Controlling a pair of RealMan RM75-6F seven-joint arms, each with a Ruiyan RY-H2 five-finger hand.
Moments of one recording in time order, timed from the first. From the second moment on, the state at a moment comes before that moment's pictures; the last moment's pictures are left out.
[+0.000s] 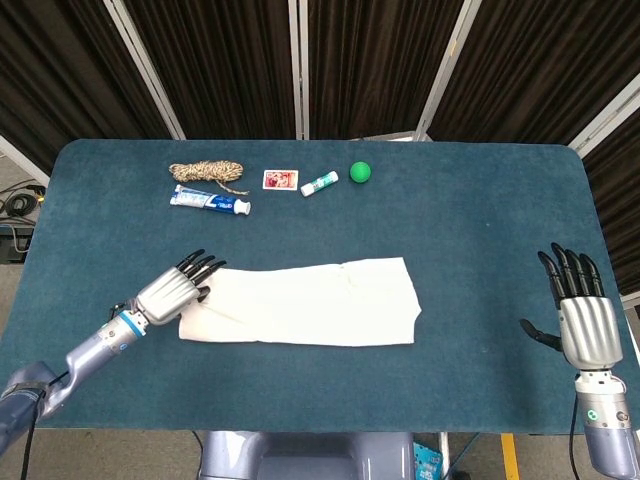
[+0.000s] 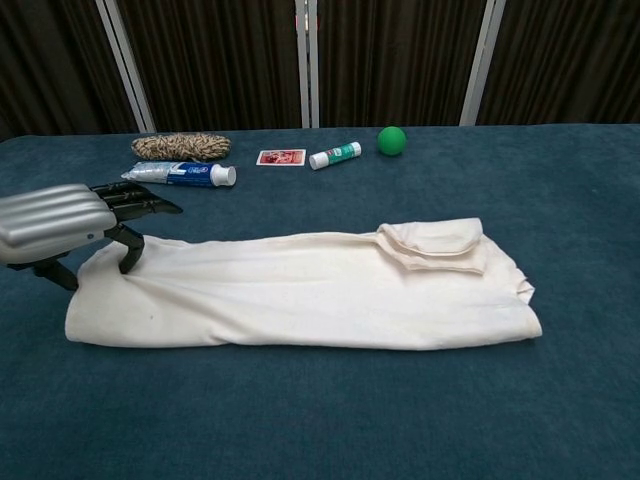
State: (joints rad) left arm -0.66 -1.67 0.20 -0.61 1.78 1.24 -0.27; right arm 0.18 -1.26 0.14 -1.42 -1.51 1.54 0.01
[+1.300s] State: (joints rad) left arm -0.47 -1.63 0.19 -0.29 1.71 1.30 -0.47; right arm 0.18 -1.25 0.14 -1.45 -1.53 1.56 0.02
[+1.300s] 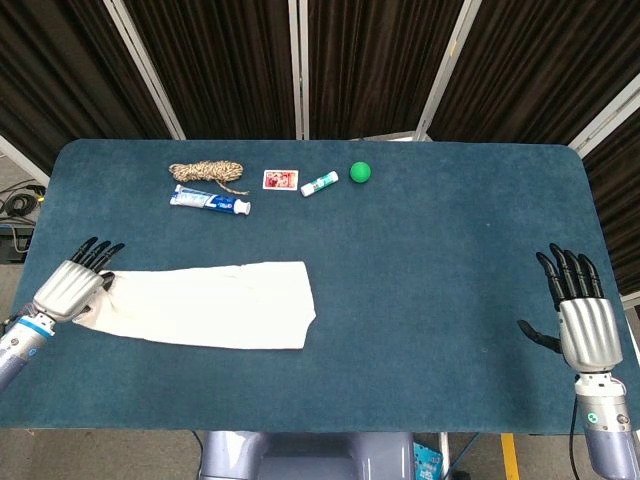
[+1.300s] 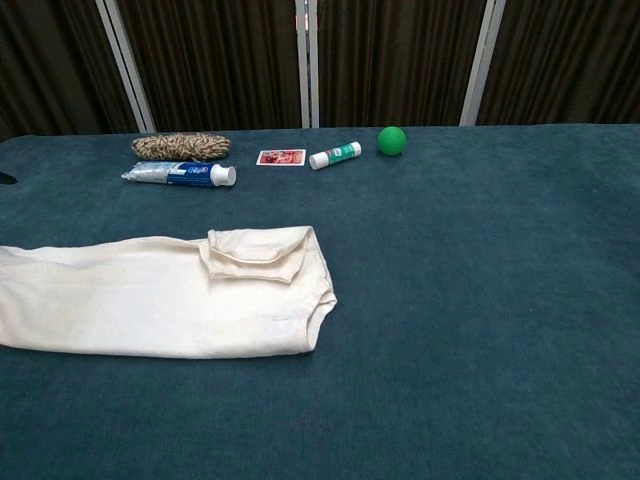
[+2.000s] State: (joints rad) left arm -0.73 -1.72 0.11 -0.59 1.75 1.30 -0.26; right arm 0.17 -1.23 0.16 -1.45 -1.51 1.56 0.06
